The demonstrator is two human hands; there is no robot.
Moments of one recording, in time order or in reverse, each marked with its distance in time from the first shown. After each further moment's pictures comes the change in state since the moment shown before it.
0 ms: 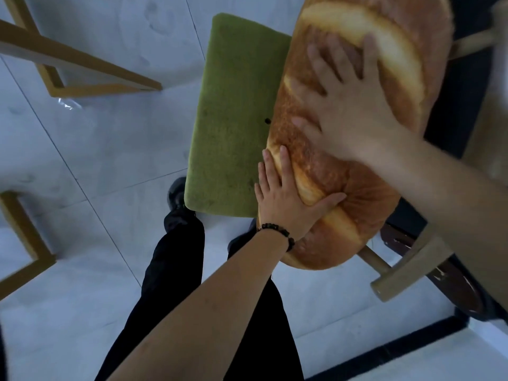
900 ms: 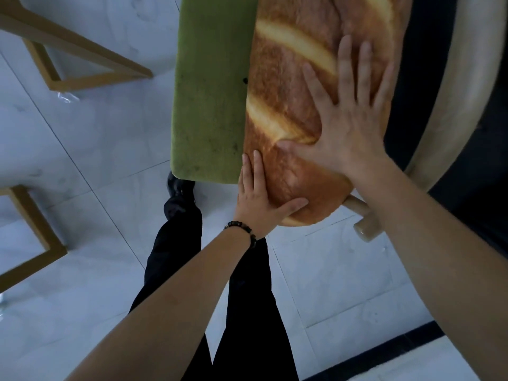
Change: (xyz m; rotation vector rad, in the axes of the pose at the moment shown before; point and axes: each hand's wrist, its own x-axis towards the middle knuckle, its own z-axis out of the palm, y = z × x) left_hand -0.057 -0.074 0.033 0.003 -0.076 0.057; right_hand -0.061 -0.011 0.084 0.297 0.275 0.344
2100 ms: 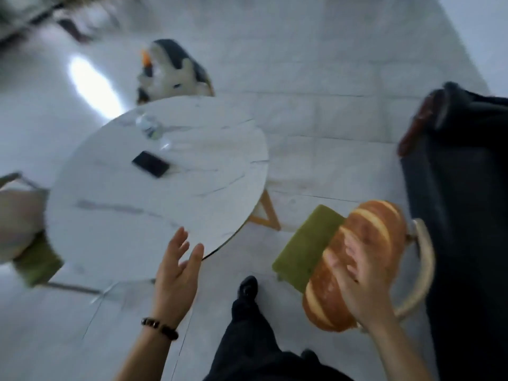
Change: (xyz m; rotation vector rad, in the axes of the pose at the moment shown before) left_hand -0.451 0.117 -0.172 -0.524 1.244 0.013; right_hand -0.225 -0.044 -0.263 1.209 0.055 -0.223
